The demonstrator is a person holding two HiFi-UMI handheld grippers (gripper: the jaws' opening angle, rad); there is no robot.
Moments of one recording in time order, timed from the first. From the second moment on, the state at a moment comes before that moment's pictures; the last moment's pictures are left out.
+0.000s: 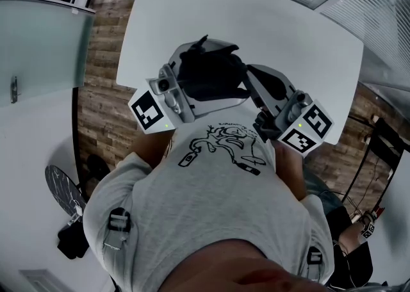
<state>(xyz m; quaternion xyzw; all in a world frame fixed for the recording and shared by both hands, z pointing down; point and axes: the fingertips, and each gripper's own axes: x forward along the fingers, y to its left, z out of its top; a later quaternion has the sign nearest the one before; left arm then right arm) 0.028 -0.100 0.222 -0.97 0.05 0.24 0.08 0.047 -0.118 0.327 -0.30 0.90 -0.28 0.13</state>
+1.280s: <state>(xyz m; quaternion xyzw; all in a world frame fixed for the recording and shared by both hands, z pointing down) 0.029 -0.109 0.219 -0.96 0.07 0.25 0.06 0.049 -0.121 0.344 -0.31 0.89 -0.31 0.15</state>
